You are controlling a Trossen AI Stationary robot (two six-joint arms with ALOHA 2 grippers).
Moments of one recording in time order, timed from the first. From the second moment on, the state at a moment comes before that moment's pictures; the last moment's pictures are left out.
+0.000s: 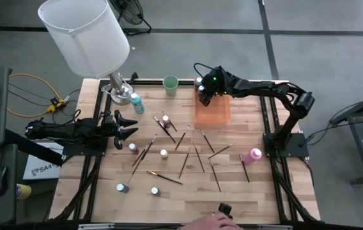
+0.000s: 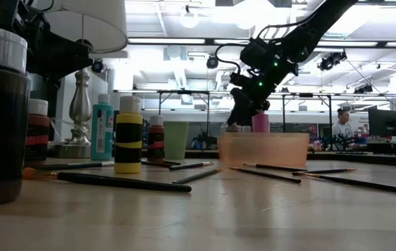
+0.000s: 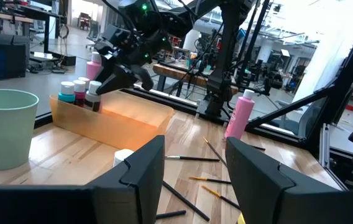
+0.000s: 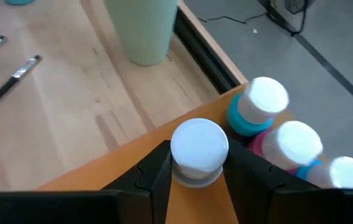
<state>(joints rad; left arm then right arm) -0.11 0.01 0.01 0.06 -0.32 -0.24 -0.63 1.71 1.05 -0.06 -0.04 -0.11</state>
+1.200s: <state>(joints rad) -0.11 0.01 0.01 0.06 -0.32 -0.24 -0.57 1.71 1.09 -0.06 -0.02 0.11</state>
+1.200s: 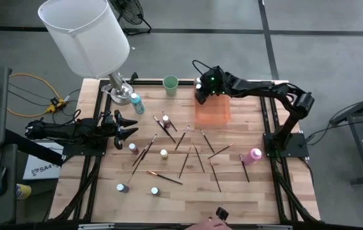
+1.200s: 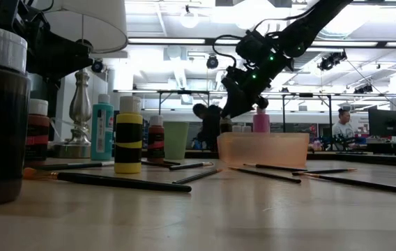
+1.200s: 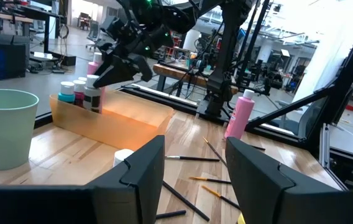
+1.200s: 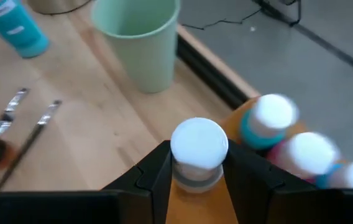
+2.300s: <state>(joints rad) -0.10 0.01 0.01 0.06 -0.32 -0.24 -0.51 1.81 1.09 0.04 0.38 0.47</state>
